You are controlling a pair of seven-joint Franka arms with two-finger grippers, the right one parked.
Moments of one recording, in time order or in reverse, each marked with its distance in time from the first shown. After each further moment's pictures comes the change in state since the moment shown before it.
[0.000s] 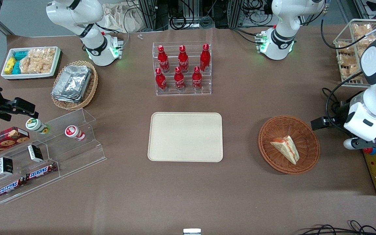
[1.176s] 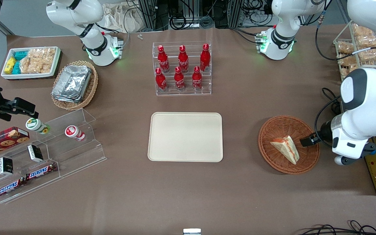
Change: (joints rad) arm -0.001 0.116 0.000 -0.089 0.014 0.134 -0.390
